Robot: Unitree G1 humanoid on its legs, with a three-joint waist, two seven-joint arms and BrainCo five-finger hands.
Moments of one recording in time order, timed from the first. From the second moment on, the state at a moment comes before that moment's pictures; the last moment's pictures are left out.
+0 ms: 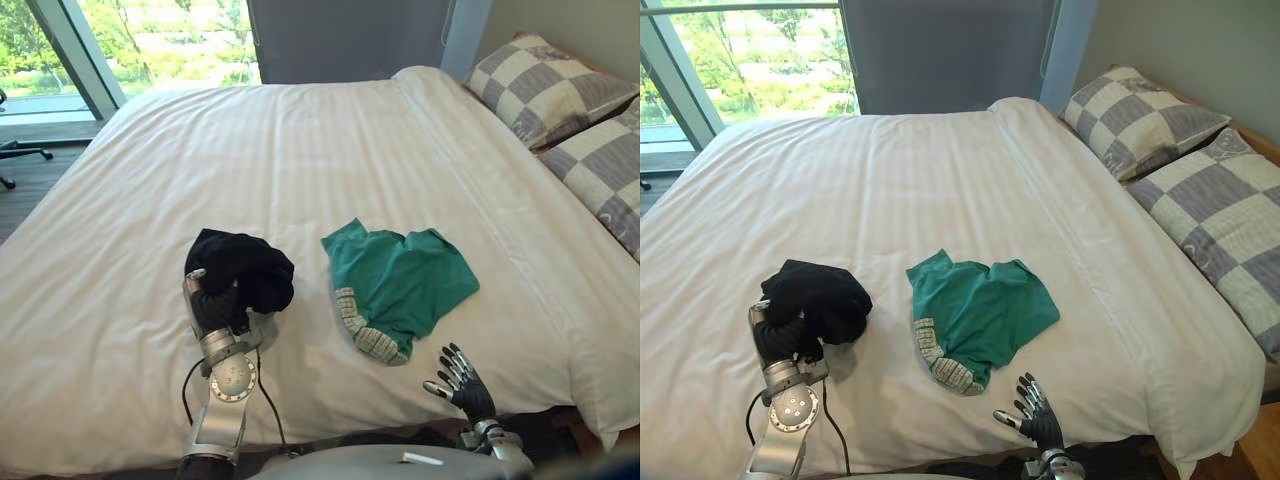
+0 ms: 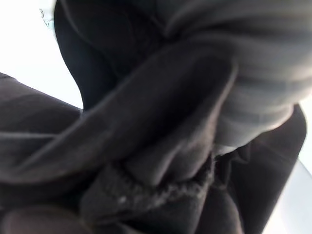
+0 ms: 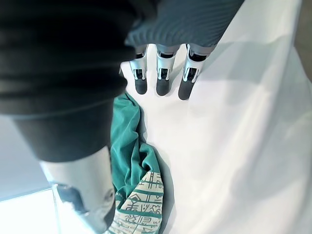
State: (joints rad) left arm 0.18 0.13 0.01 0.08 0.26 -0.34 0.68; right arm 0.37 -0.08 0.00 0.54 0.17 -0.38 0.19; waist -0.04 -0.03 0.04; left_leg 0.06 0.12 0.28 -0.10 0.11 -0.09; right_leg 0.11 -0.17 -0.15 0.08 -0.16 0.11
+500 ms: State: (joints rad) left arm 0.13 0.13 0.01 -0.18 0.42 -0.26 0.78; right arm 0.35 -0.10 0.01 0.39 -0.04 -0.37 0.02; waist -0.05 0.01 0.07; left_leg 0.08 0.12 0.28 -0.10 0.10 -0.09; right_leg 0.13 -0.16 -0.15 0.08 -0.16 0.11
